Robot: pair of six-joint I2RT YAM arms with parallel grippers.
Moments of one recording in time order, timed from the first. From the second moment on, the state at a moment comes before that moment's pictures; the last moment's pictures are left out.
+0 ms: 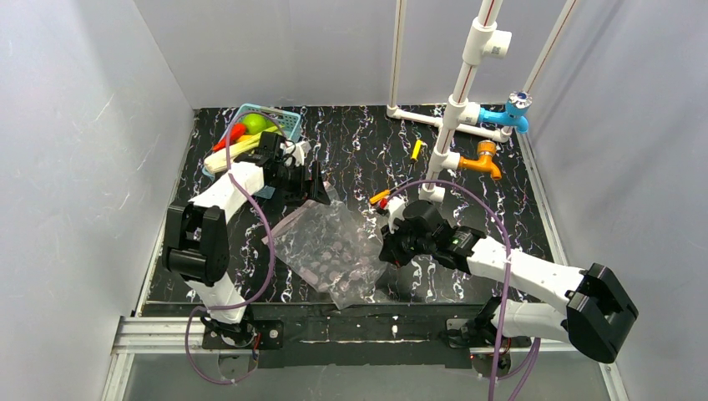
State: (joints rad) left arm -0.23 1.69 1.22 -0.63 0.60 -0.23; right arm 0.87 1.15 0.66 -0.24 -0.24 0.22
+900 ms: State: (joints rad) left arm -0.23 1.16 1.19 -0.77 0.33 -0.51; right arm 0.90 1.33 1.07 -0.54 0.20 0.29
